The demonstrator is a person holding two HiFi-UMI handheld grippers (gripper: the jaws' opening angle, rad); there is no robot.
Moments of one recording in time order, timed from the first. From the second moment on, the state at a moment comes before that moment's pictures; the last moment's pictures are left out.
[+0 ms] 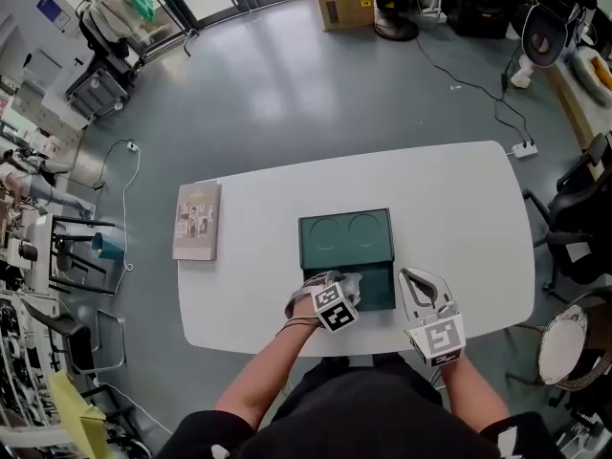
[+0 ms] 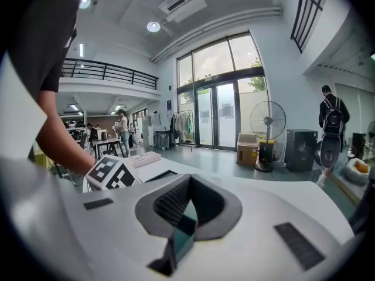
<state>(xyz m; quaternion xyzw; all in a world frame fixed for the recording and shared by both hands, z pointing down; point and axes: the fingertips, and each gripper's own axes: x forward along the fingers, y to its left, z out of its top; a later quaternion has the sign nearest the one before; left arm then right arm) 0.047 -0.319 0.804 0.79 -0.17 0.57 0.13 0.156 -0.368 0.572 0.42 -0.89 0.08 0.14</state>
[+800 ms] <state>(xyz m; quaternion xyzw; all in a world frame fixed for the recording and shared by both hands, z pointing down) 0.049 -0.314 0.811 0.79 -0.18 0.56 0.16 0.155 -0.374 0.572 0.42 -0.90 0.08 0.13</state>
